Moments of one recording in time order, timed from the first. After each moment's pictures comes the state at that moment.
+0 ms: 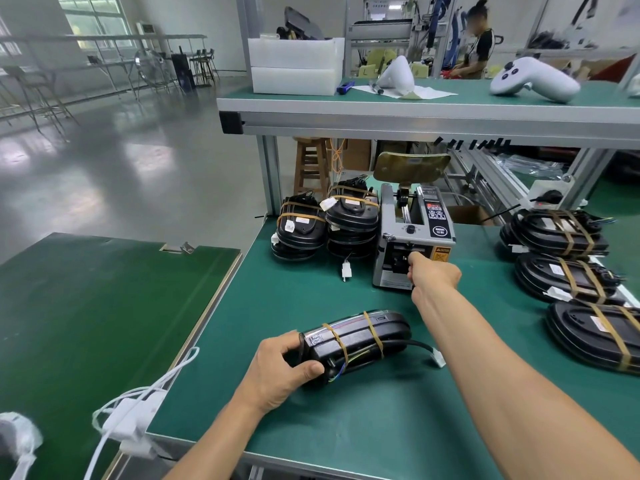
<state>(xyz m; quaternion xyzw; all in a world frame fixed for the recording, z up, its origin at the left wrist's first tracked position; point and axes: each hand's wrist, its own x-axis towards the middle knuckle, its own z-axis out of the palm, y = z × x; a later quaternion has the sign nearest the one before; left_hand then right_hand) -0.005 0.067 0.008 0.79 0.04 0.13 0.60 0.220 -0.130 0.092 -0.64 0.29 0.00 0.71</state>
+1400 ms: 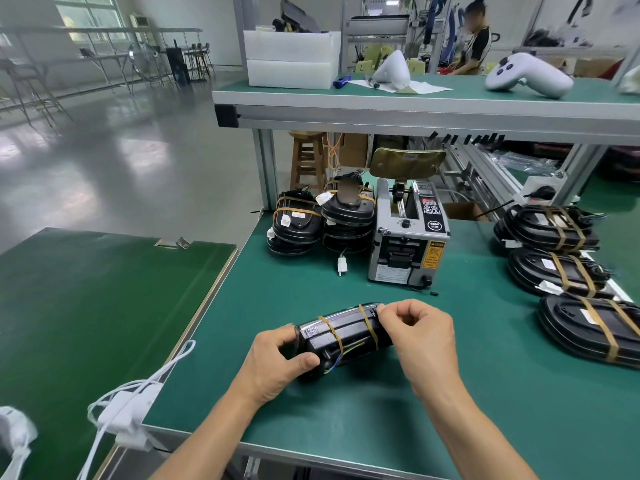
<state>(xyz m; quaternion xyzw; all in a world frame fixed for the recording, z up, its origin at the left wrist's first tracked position) -0.009 0.063 0.015 0.79 0.03 0.14 0.60 0.065 -0.159 0.092 -0.80 -0.01 -0.01 0.60</state>
